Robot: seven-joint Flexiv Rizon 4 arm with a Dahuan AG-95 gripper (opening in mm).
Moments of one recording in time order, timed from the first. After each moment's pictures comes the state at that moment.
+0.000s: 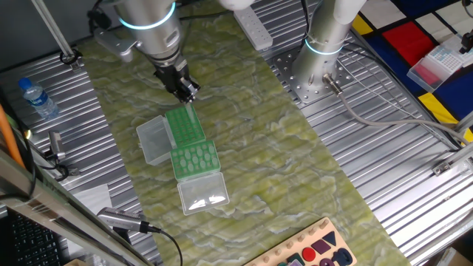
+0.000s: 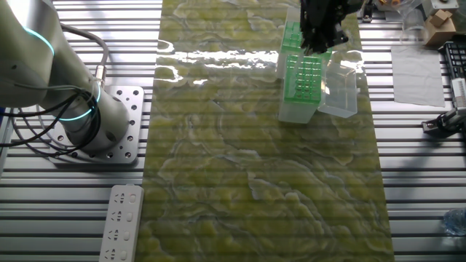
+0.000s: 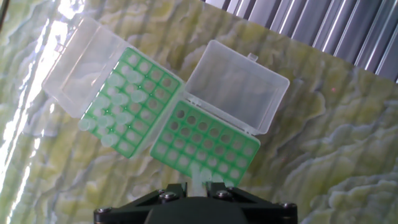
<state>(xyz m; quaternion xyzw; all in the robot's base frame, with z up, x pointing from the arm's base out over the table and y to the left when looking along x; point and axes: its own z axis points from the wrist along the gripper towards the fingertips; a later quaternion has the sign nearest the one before) 0.511 0.063 0.245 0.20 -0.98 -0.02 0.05</state>
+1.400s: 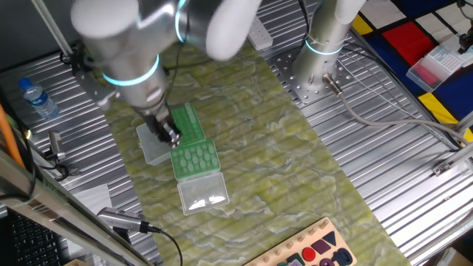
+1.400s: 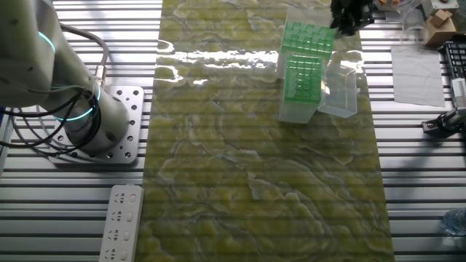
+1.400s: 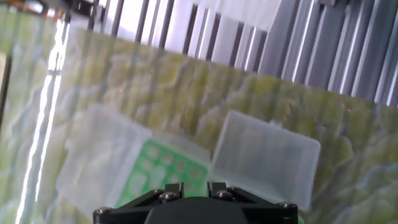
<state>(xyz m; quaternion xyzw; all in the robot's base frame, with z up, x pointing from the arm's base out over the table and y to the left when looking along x) 0.599 0.142 0.205 0.11 -0.99 -0.01 0.02</state>
